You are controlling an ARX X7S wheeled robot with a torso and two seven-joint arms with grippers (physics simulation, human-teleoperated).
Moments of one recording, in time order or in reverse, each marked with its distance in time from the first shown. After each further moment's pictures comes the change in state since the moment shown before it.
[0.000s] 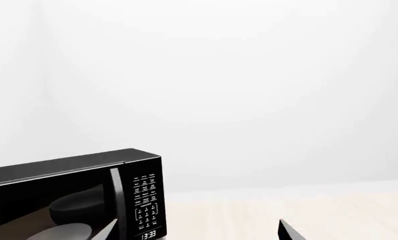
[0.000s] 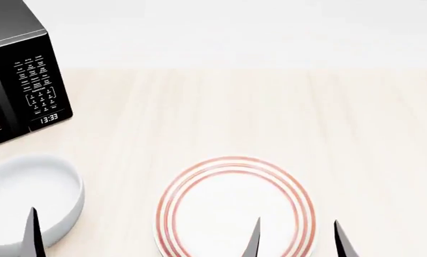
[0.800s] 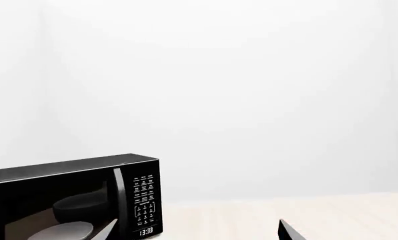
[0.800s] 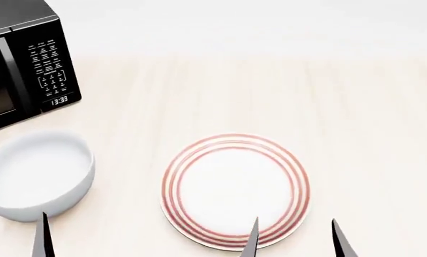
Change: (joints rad) left arm 0.014 0.040 0.017 -0.130 0.041 0.192 0.030; right arm 0.003 -0.022 0.020 -0.004 -0.008 0.023 -0.040
